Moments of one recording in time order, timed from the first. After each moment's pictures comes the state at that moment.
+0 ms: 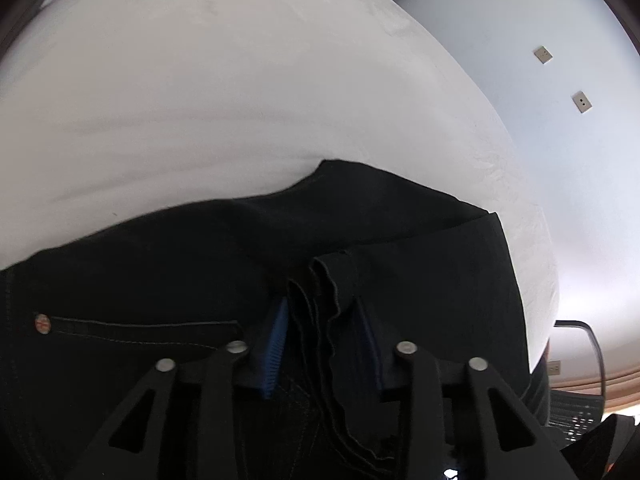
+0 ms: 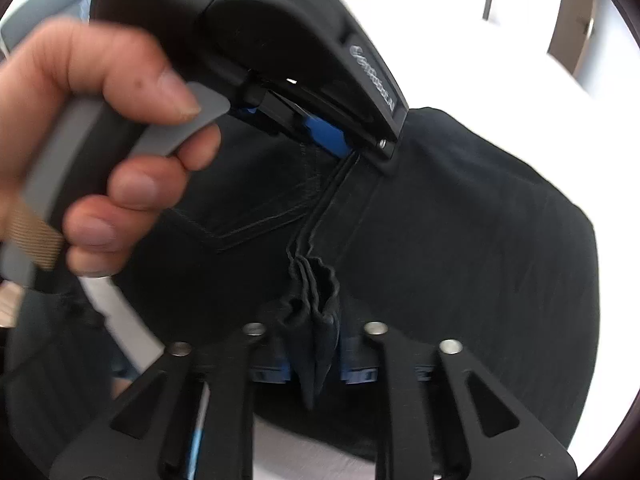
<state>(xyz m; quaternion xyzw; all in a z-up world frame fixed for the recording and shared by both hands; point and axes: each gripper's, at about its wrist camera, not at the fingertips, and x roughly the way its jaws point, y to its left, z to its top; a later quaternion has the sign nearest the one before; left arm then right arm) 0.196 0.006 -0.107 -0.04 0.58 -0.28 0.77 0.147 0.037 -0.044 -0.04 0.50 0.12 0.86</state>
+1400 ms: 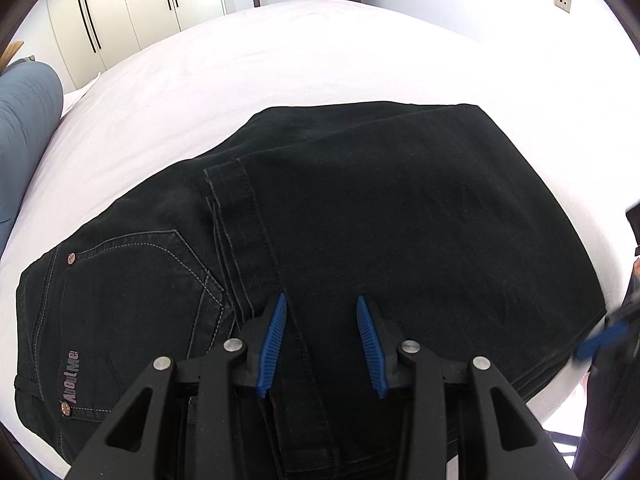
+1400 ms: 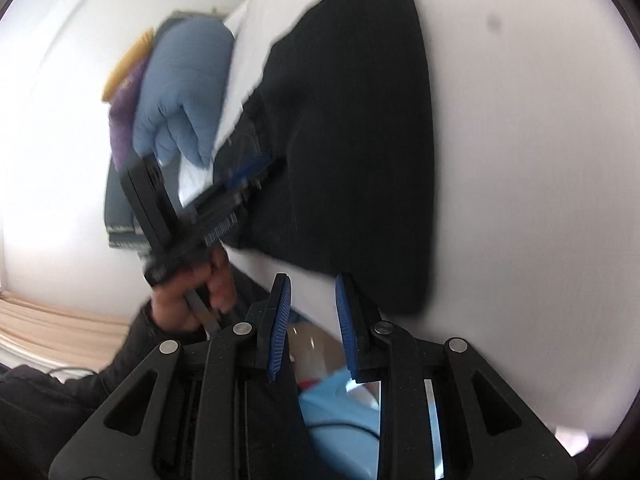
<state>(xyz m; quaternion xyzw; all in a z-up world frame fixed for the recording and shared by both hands) 0.057 -0.064 -0.112 0.14 0.48 -0.22 0.84 0.083 -0.189 -0.093 0.39 0.57 0.25 0.68</state>
